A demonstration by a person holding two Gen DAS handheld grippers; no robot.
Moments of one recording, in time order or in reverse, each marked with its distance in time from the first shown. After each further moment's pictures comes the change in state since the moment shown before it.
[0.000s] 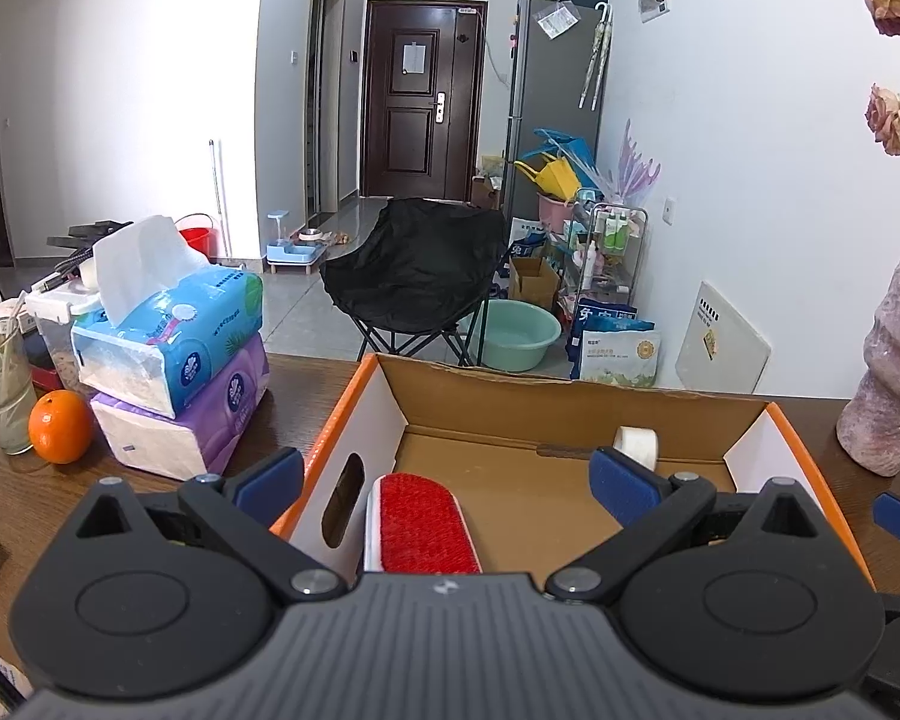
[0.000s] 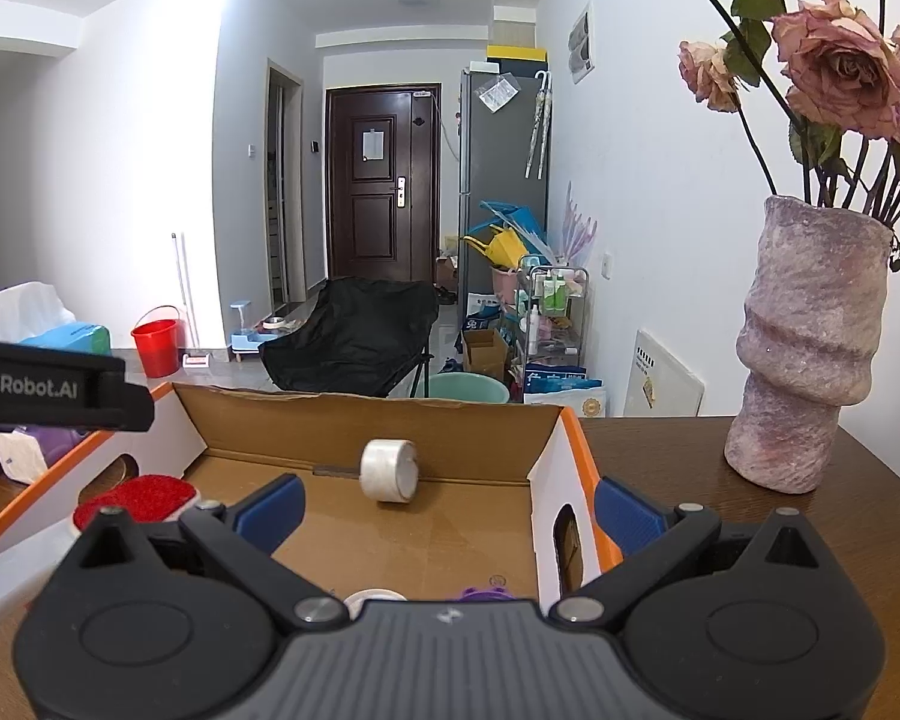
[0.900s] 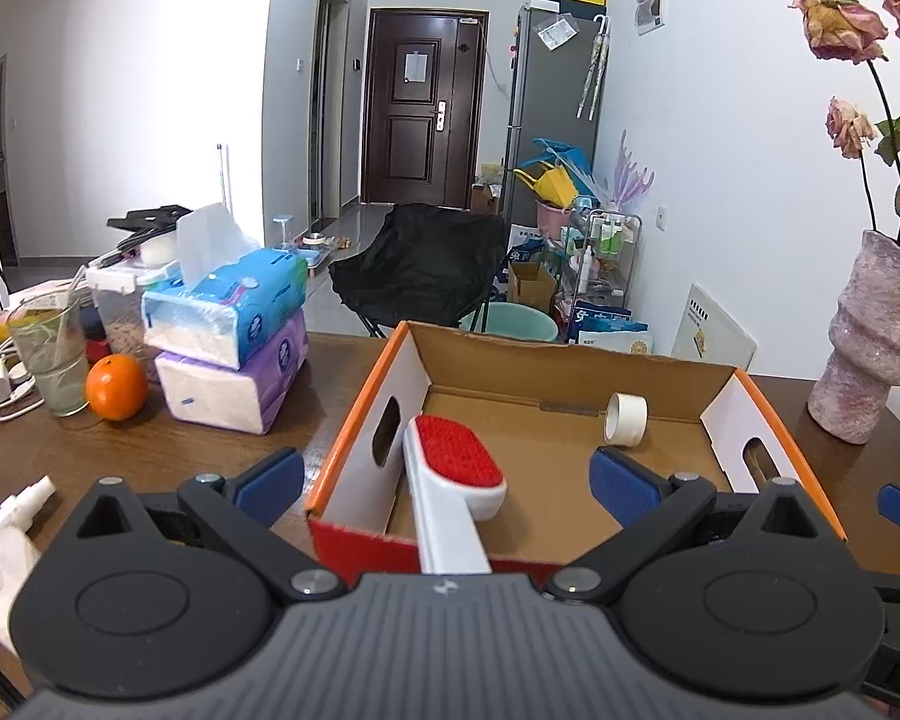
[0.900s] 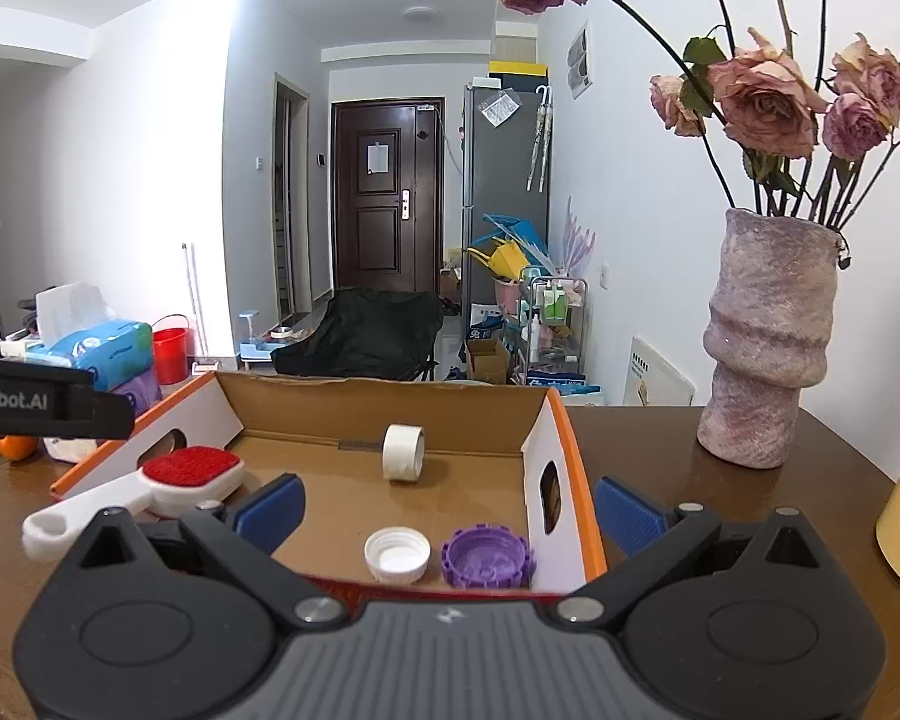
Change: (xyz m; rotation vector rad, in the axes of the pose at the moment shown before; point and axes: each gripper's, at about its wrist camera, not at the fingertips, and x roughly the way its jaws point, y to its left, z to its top) left arm -0.072 0.023 -0.034 -0.011 -0.013 -0.010; right arm -0.071 0.001 -0.022 0.002 -0.025 0.010
